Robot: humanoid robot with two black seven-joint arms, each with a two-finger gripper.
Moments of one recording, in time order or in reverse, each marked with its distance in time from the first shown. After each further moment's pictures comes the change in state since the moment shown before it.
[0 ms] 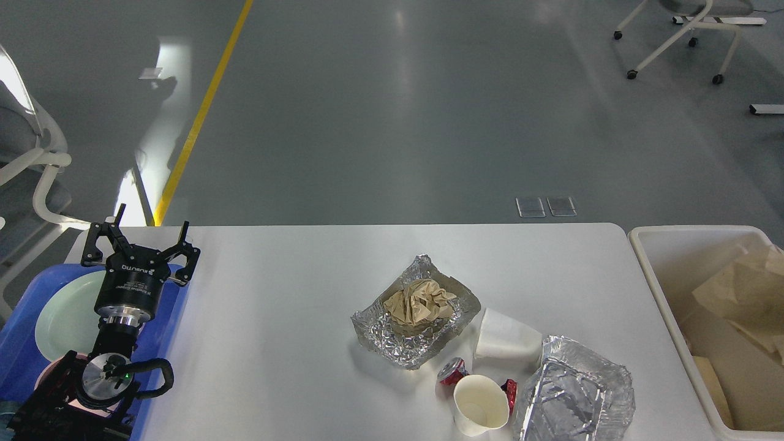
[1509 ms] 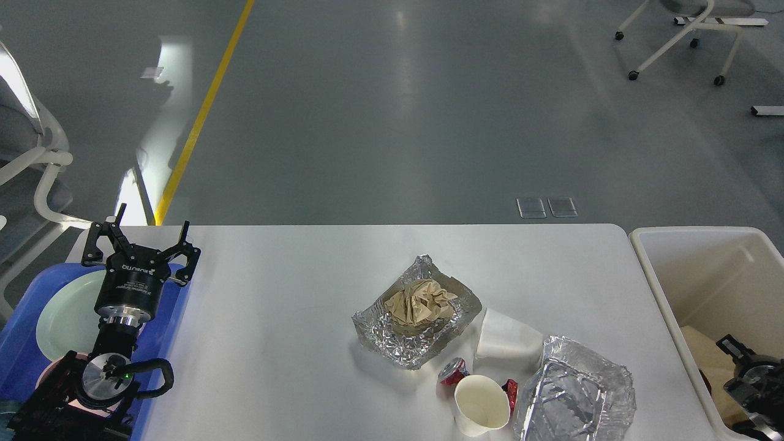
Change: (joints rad) left arm 0.000 0.000 0.000 0.000 0.000 0.000 0.002; right arm -0.116 0.205 0.001 -0.080 0.002 -0.107 0.002
